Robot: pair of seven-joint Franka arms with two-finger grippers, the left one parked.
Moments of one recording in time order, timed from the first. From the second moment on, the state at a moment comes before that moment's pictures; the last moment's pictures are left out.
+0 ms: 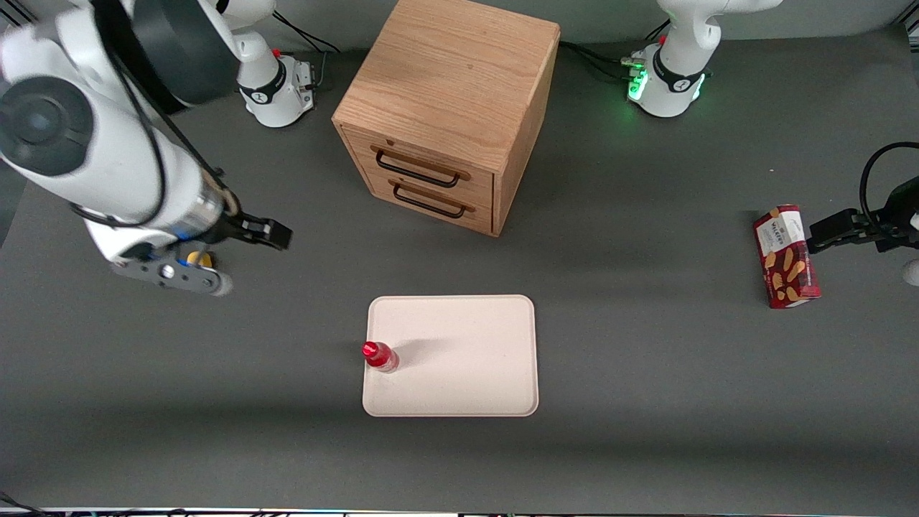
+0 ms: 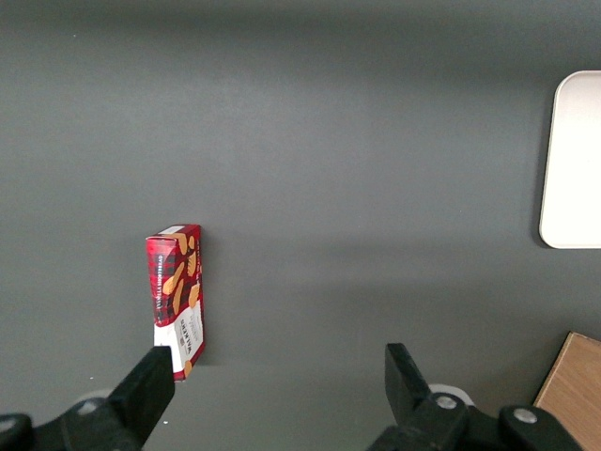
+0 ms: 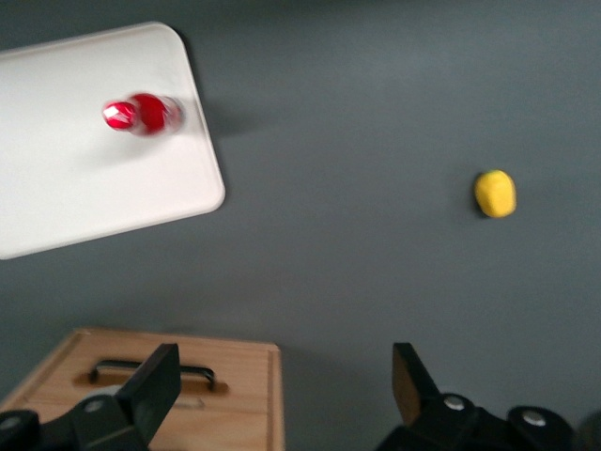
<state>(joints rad) 0.23 0.46 0.17 -0.92 -0.09 1.16 0.58</state>
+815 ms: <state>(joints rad) -0.07 0.08 0.09 -1.33 -0.09 1.25 0.02</state>
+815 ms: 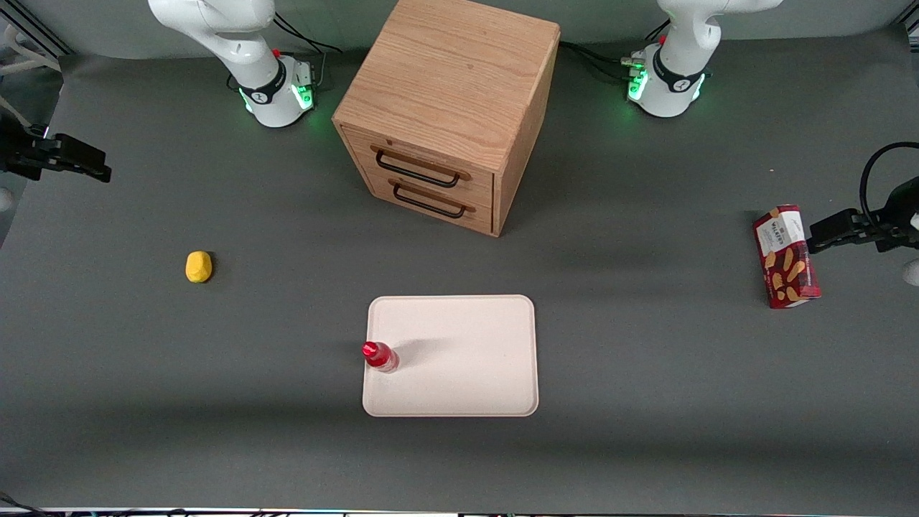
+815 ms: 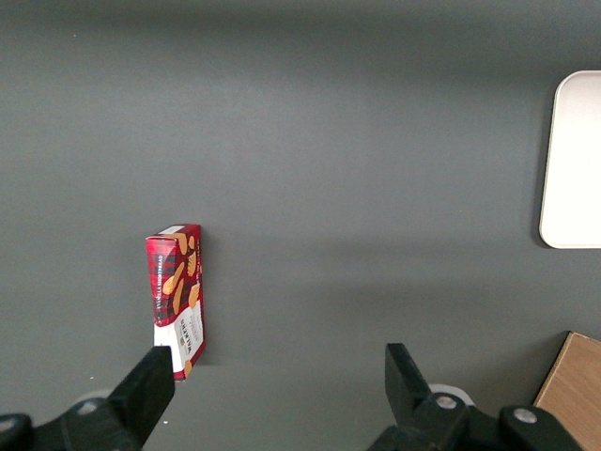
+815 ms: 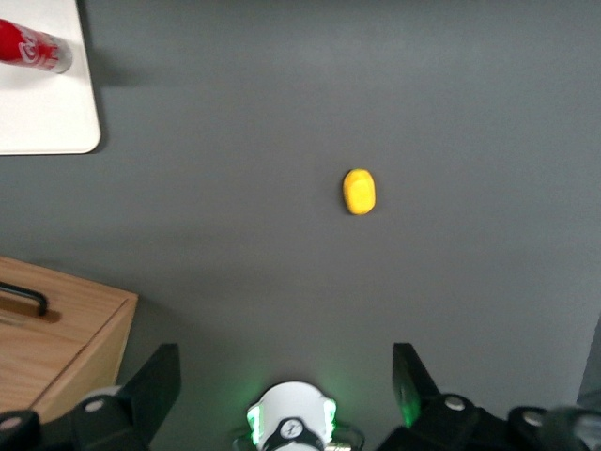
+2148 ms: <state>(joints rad) -0.06 -0.01 0.00 -1.58 0.01 1.61 -0.12</state>
